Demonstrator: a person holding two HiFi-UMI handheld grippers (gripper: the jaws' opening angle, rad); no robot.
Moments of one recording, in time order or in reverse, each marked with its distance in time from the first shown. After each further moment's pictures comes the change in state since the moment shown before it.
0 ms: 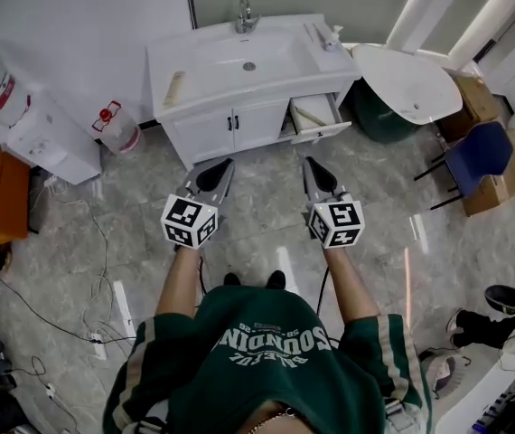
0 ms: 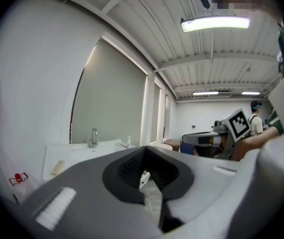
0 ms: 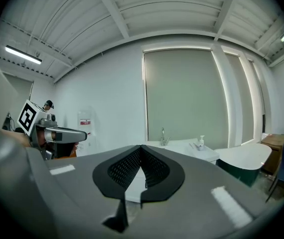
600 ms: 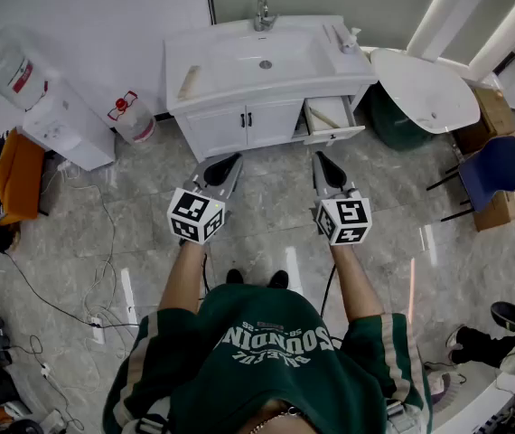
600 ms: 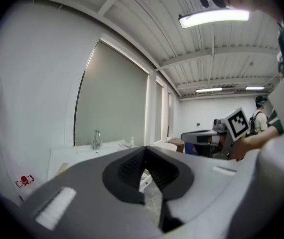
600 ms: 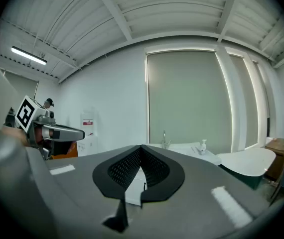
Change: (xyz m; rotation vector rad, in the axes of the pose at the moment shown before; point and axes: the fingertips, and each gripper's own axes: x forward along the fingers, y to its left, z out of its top) left arm 0.012 -0.021 0.009 0.025 0.001 0.042; right arm -0.005 -0.024 0.011 -0.038 -0.024 0.025
